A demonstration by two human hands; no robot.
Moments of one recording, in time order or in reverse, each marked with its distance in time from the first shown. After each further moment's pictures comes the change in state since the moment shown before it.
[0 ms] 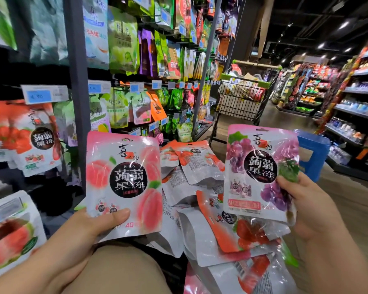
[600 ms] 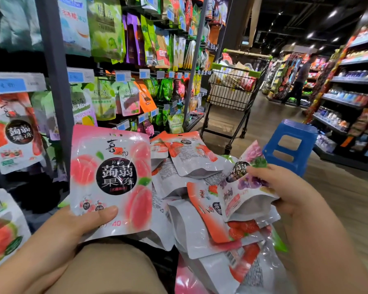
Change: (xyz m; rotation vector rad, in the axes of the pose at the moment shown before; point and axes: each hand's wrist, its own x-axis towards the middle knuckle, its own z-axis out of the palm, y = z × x) left_hand 0.005 -0.006 0.000 -0.016 -0.023 0.053; right_hand 0.022 -0.008 0.005 -0.453 -0.051 0.352
